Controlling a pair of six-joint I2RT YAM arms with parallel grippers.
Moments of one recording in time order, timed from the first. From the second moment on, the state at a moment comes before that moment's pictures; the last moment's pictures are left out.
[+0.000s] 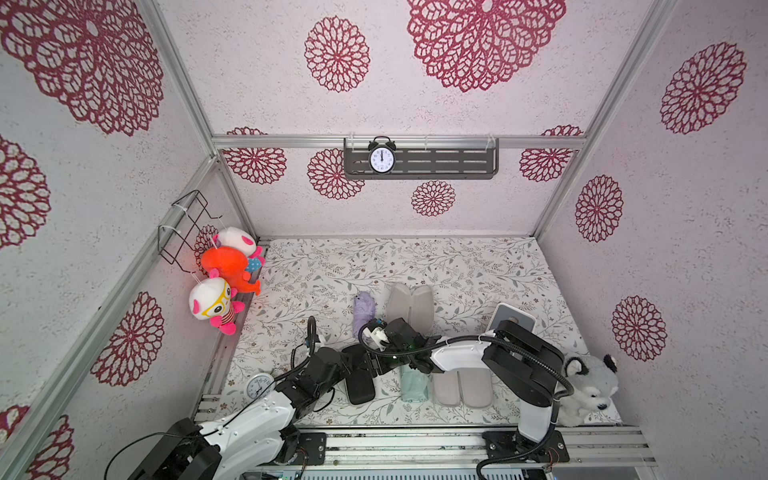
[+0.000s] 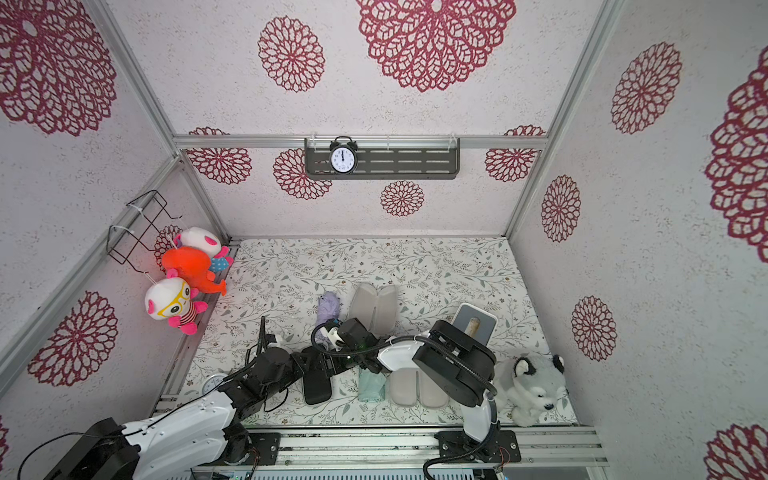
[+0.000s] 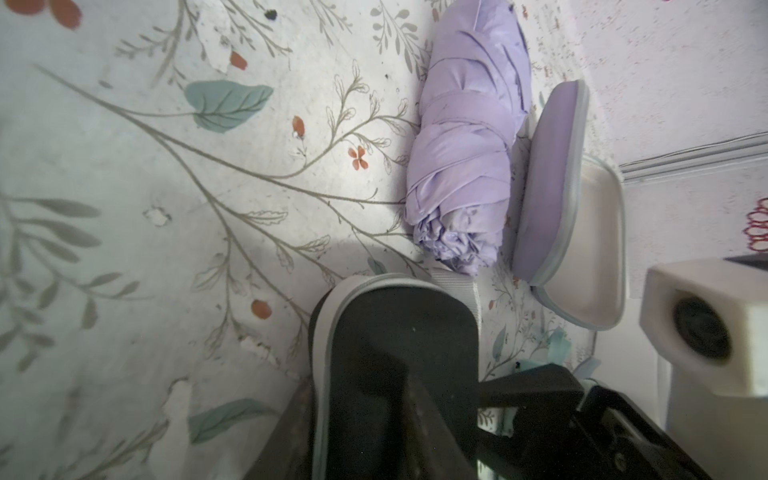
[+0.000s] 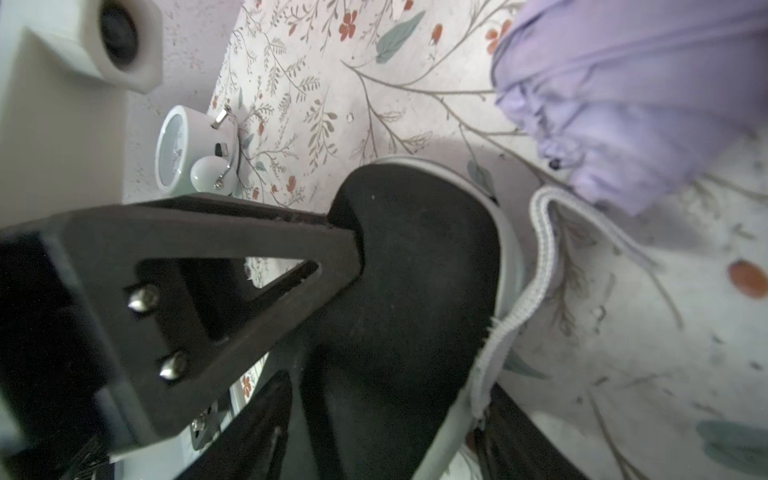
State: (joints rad) left arm -0.62 1.00 0.13 0.14 -0.12 -1.11; right arm 1.00 1.89 0.92 0.27 -0.45 0.63
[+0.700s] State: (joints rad) left arm -0.52 1.06 0.01 0.50 0.02 -1.07; right arm 0.97 1.95 0.89 0.47 -0.55 0.79
